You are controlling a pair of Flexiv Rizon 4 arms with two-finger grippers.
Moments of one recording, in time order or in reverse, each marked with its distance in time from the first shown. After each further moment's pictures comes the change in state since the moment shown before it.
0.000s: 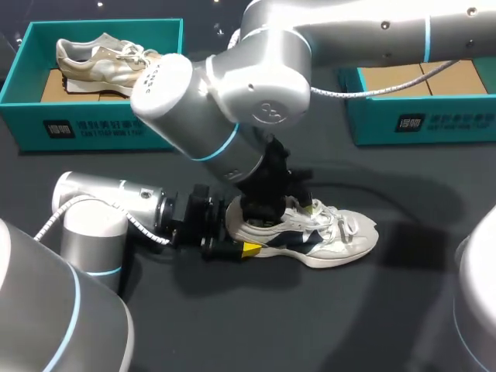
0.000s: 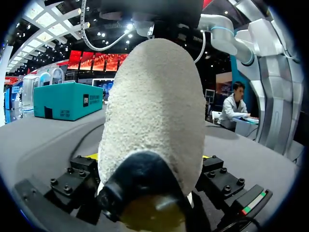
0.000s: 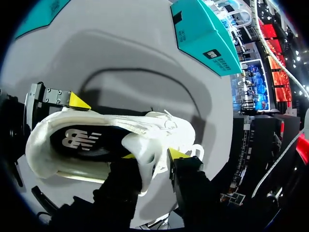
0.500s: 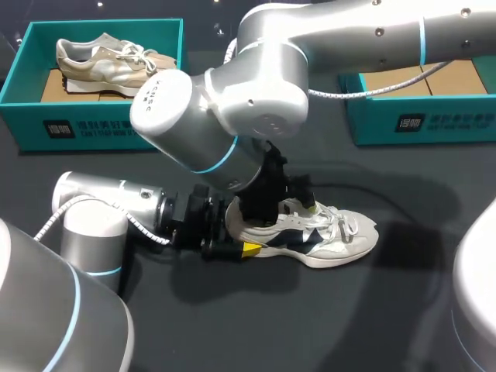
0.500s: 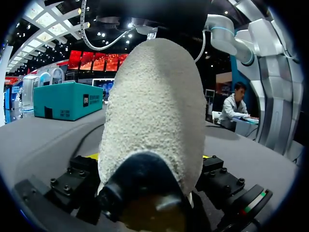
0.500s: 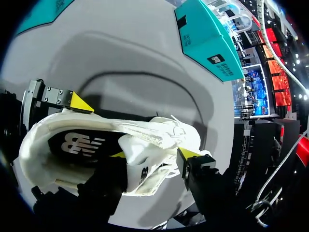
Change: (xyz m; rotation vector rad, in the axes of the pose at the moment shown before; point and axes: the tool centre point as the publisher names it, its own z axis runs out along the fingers) left arm 0.000 0.000 0.000 0.000 0.000 0.000; right arm 0.012 0.005 0.011 -0.061 -0.017 -0.029
